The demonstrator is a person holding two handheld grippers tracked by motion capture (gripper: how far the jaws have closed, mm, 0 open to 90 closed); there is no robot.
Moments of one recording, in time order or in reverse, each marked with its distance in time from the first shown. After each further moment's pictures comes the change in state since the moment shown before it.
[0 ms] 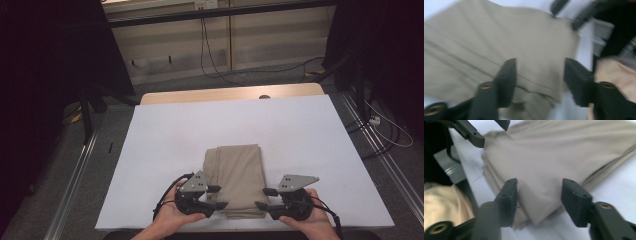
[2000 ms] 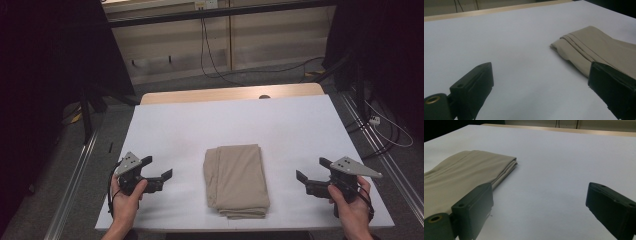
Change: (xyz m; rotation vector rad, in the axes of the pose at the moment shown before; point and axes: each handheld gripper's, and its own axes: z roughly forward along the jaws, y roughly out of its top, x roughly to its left) left arm 0.072 -0.052 -0.108 -0.232 0.485 -0.262; right arm -0.072 -0.028 -0.065 -0.280 -0.429 0.224
